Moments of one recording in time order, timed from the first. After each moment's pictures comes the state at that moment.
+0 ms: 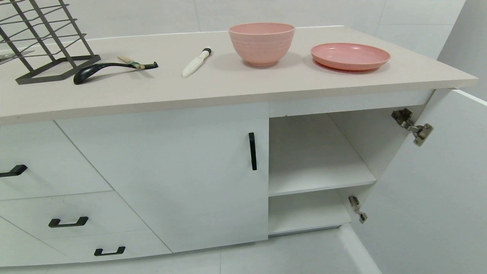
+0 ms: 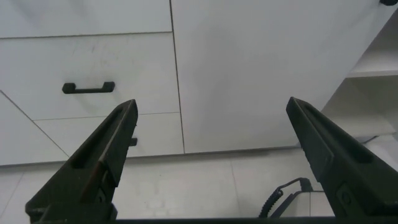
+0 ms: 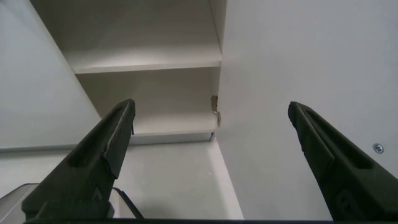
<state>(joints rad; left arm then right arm) 0.01 0.00 0.00 0.00 0.03 -0.03 0.00 0.00 0.00 0.00 0.04 -0.02</state>
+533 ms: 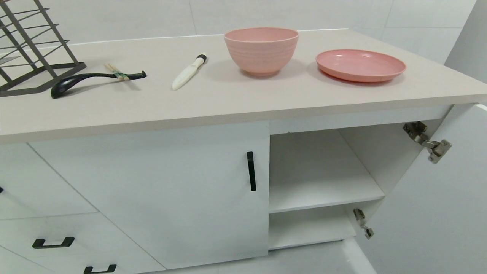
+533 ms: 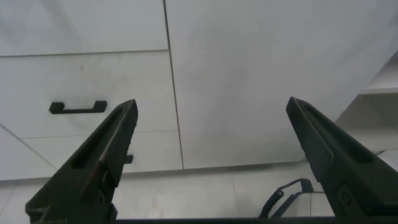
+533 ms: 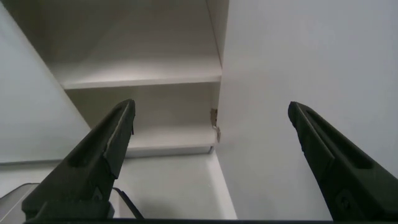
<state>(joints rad) 0.01 0.00 0.00 0.00 0.03 -0.04 0.00 0.00 0.00 0.00 0.04 -0.02</state>
